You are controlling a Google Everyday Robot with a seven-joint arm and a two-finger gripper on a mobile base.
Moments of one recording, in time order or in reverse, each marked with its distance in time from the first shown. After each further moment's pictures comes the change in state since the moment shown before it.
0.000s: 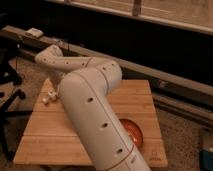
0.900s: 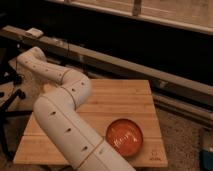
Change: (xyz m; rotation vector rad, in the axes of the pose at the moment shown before) arm -0.027 0.082 0.039 0.040 0.038 -0.151
